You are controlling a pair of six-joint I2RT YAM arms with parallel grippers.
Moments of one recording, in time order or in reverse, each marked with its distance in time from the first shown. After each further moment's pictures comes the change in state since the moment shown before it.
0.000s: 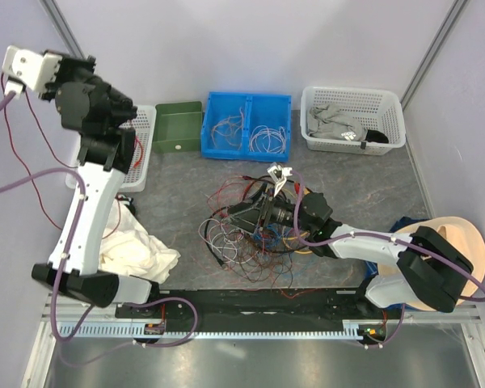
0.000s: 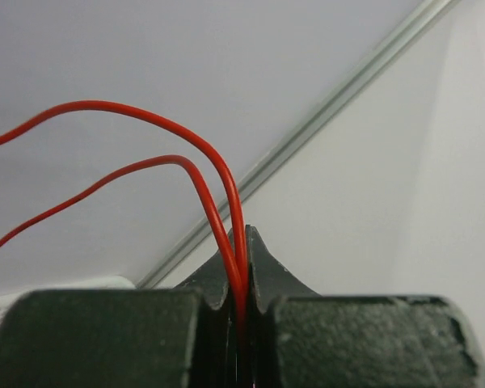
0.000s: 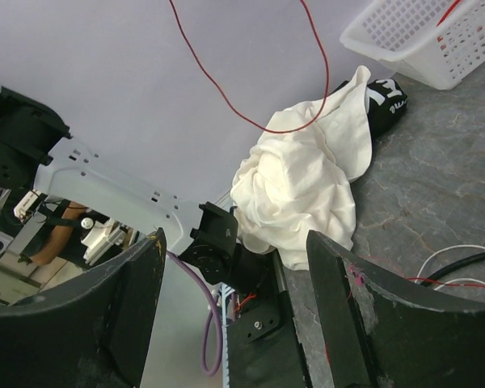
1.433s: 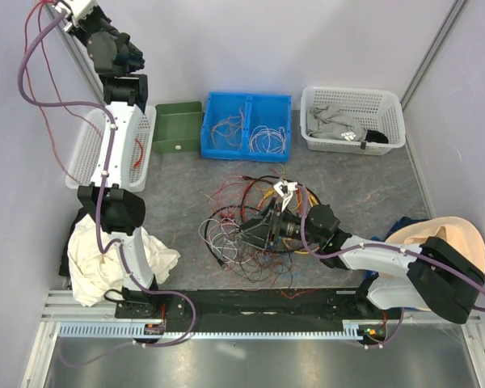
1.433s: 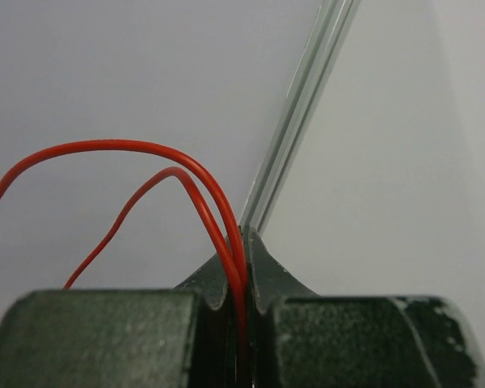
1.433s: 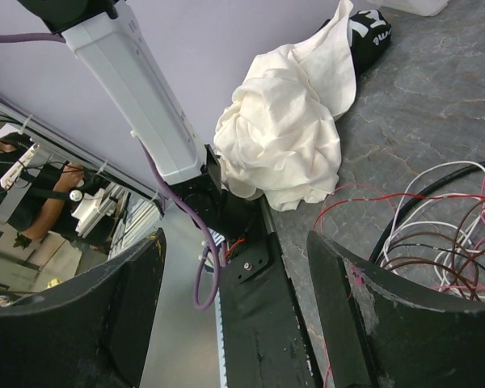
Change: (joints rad) left arm 0.154 0.658 0.627 0.116 0.288 0.381; right arm 0.000 -0.102 -0.153 -0.061 -0.026 -0.027
